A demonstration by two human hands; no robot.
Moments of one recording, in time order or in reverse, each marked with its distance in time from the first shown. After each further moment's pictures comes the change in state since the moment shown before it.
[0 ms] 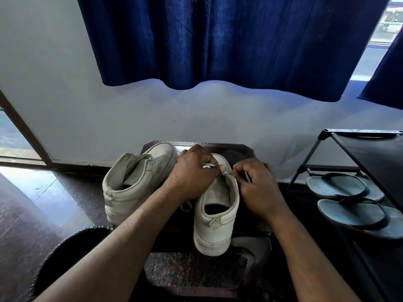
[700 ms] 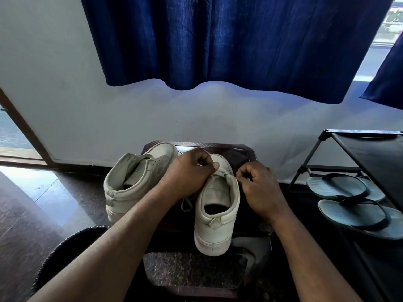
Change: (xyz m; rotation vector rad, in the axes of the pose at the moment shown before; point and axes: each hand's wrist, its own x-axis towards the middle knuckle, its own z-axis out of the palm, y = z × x) left_hand -0.005 0.000 -0.010 -0.087 -0.012 -0.181; right_hand -0.003 -0.001 -0.001 0.056 -0.003 0.136
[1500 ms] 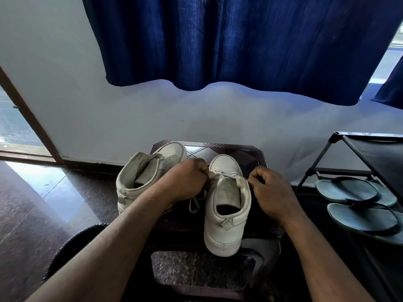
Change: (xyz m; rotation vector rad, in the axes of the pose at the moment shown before) left_hand -0.007 -0.010 -0.023 0.173 -0.199 -0.060; right_hand 0.002 0.000 -0.002 -0.062 -0.020 0.022
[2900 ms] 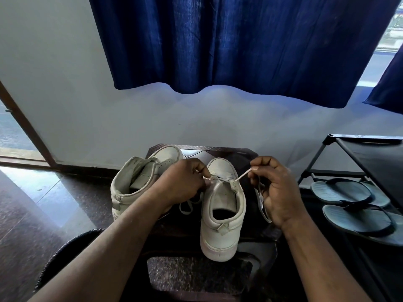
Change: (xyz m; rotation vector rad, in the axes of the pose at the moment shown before) left_hand 0.003 -0.005 0.005 -0.230 0.049 -0.016; right_hand 0.003 -0.012 -0.005 0.972 0.074 0.111
